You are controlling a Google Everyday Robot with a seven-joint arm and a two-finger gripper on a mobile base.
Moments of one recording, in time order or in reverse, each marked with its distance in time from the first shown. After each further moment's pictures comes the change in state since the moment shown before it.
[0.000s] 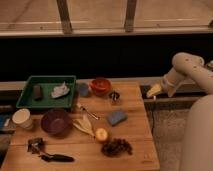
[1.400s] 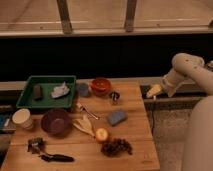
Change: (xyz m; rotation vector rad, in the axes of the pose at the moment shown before) arm 0.008 0.005 -0.006 0.011 -0.029 -0.026
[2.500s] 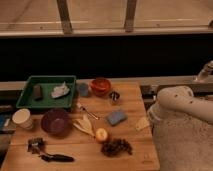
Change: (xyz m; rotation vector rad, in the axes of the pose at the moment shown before) arm 0.143 0.119 0.034 0.042 0.025 -0.266
